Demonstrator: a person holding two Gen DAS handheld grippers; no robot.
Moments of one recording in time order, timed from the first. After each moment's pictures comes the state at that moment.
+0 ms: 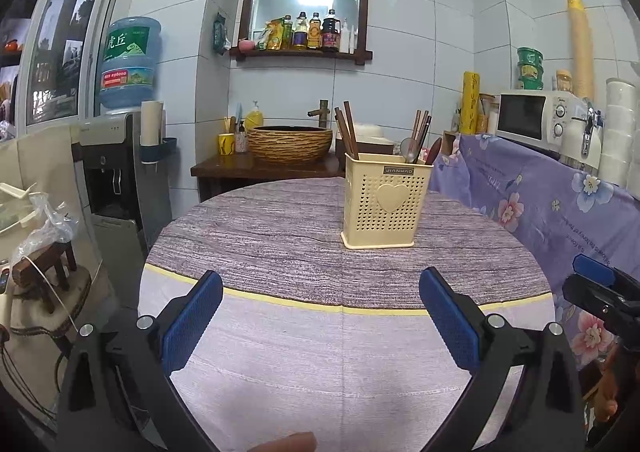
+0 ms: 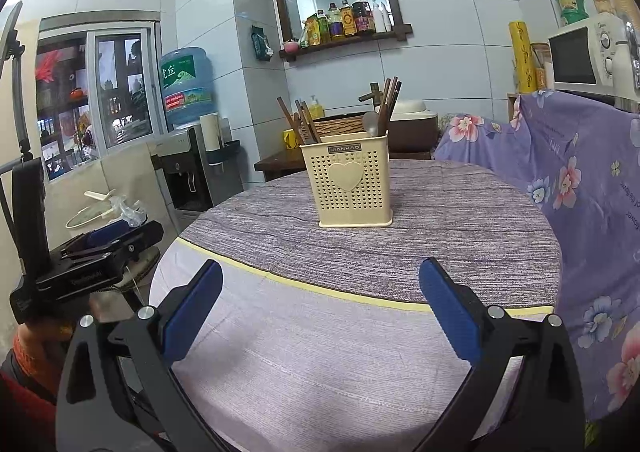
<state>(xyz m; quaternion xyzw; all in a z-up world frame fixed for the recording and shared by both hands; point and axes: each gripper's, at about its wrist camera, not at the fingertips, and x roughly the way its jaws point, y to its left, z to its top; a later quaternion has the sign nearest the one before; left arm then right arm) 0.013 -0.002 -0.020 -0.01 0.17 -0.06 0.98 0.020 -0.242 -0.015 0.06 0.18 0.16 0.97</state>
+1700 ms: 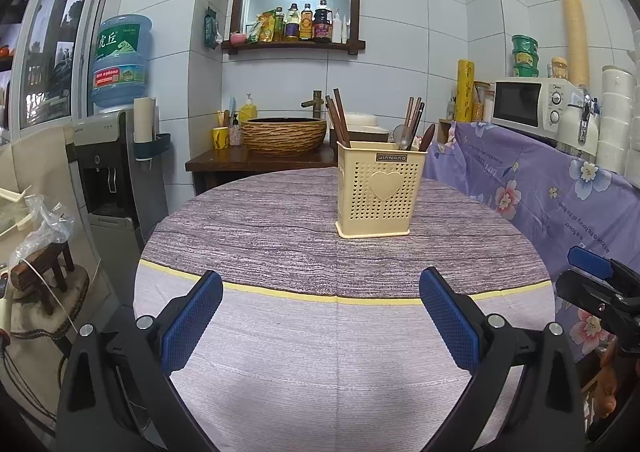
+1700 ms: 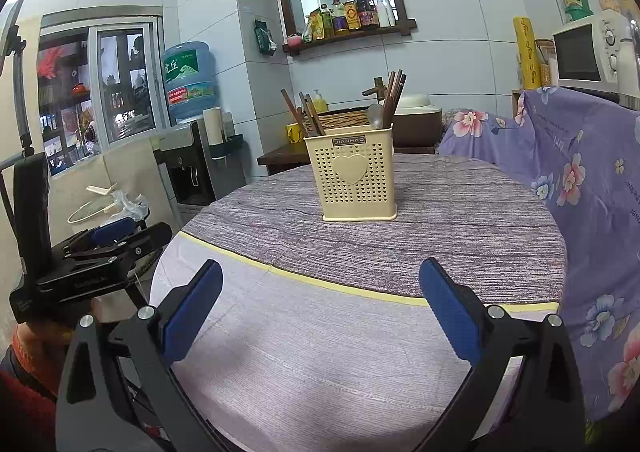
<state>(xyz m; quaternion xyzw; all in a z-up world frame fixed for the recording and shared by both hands) 0.015 -0.010 -0.023 0.00 0.19 -0.06 0.98 0.021 -0.239 -0.022 0.06 0.19 0.17 0.97</state>
